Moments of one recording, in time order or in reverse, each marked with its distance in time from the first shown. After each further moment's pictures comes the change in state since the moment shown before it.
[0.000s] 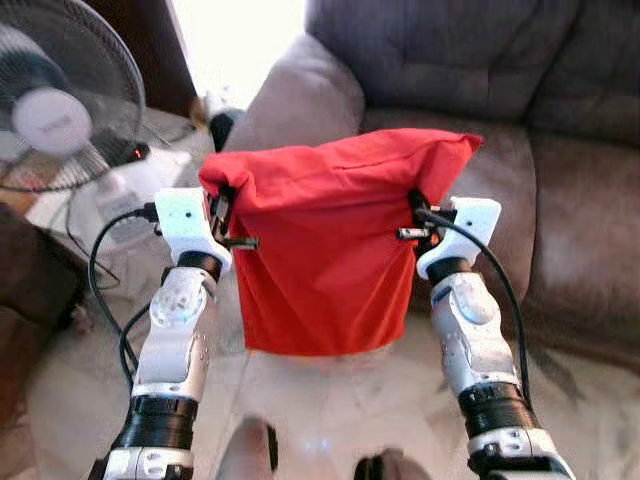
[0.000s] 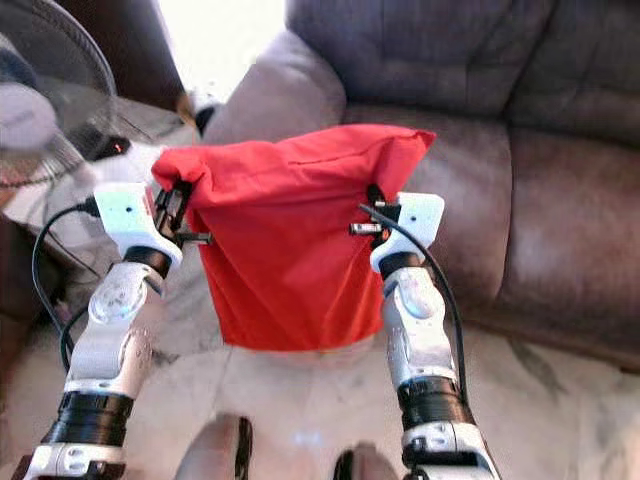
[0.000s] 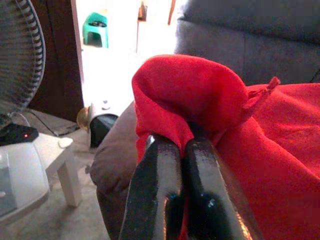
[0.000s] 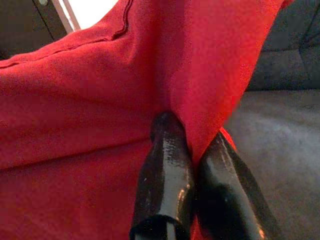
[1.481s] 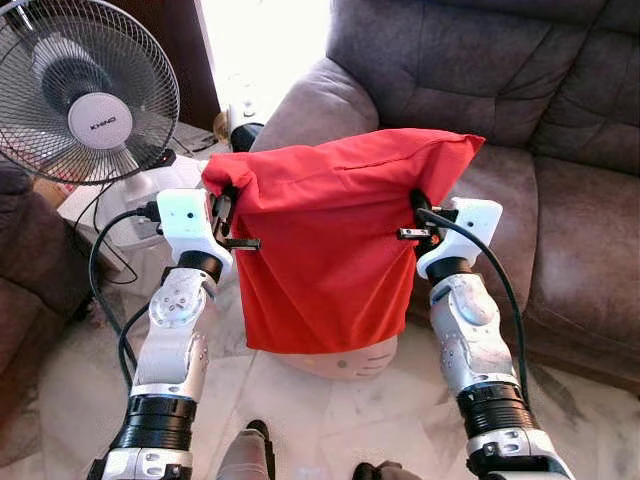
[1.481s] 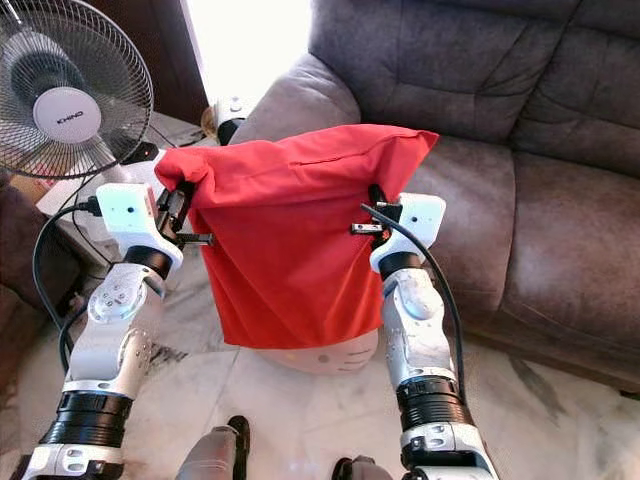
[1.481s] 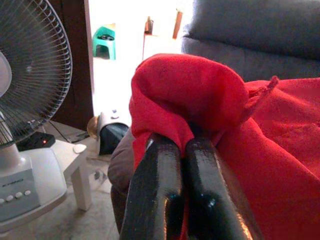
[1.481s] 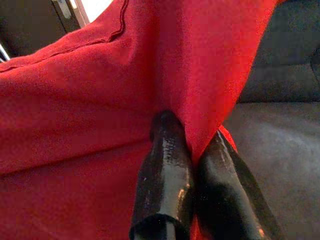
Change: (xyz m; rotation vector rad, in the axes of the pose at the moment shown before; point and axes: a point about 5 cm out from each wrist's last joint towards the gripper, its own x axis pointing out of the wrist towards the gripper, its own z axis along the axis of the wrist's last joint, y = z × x) left arm -0.001 0.002 -0.001 0.020 0.008 -0.023; right arm 0.000 0.003 -0.003 0.020 0.006 -0.004
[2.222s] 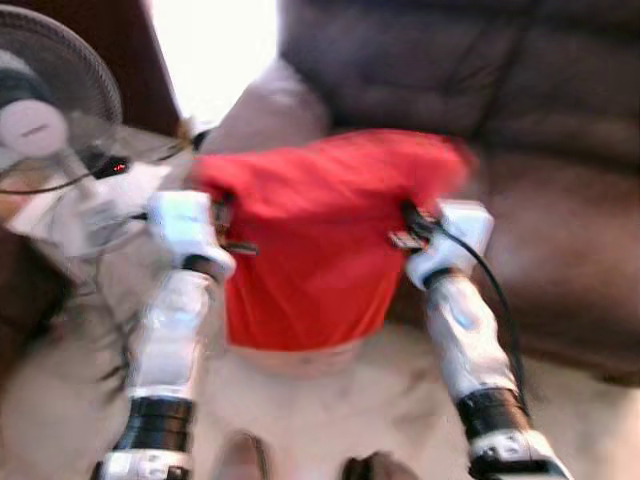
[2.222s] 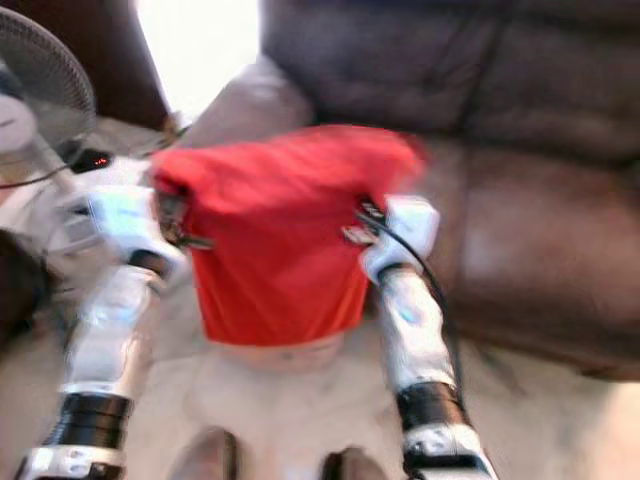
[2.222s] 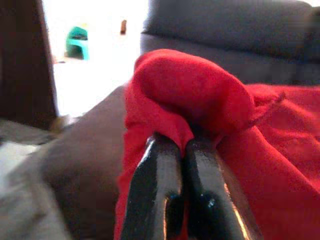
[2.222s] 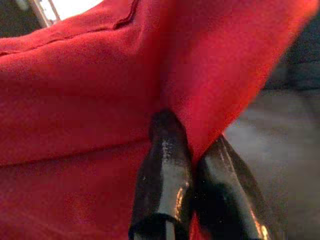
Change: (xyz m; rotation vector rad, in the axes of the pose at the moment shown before) left arm 0.000 -0.006 -0.003 -0.013 0.008 -0.017; right arm -0.005 -0.006 -0.013 -0.011 0.063 -0.015
